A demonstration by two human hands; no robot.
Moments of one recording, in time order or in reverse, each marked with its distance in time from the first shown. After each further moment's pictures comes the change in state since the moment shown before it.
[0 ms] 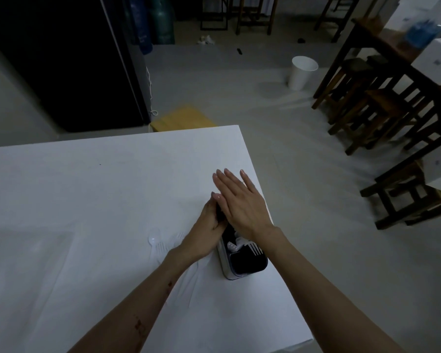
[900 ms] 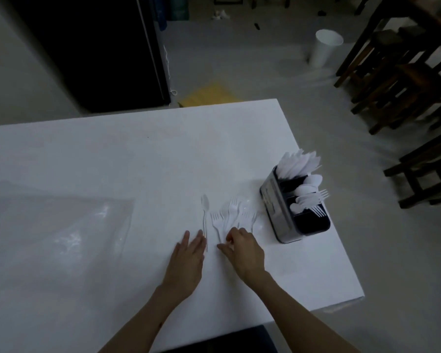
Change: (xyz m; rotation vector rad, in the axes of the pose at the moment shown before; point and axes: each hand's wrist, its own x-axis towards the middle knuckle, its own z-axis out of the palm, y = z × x) left_hand -0.170 -0.166 -0.083 0.876 -0.081 -0.136; right_hand -0.086 -0.184 0.110 0.379 -0.339 0.579
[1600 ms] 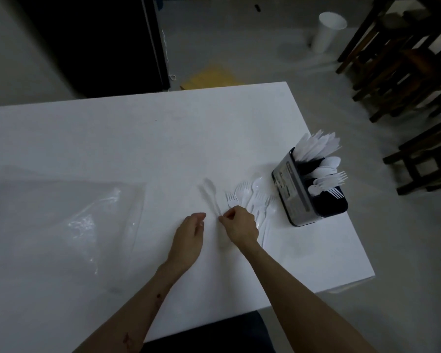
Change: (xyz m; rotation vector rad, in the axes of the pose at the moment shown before) left_hand -0.001 -0.017 -0.032 -0.746 0.194 -0.206; right_hand 0.026 -0.050 0.024 0.296 0.006 0.340
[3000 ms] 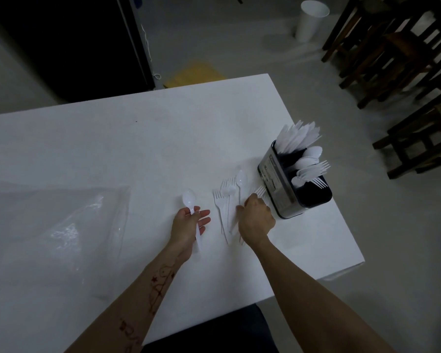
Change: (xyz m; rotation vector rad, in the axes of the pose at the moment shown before) left_hand 0.026 0.034 0.018 -0.784 -0.026 -0.503; right_hand 0.019 0.030 -0.034 -0.332 0.288 0.098
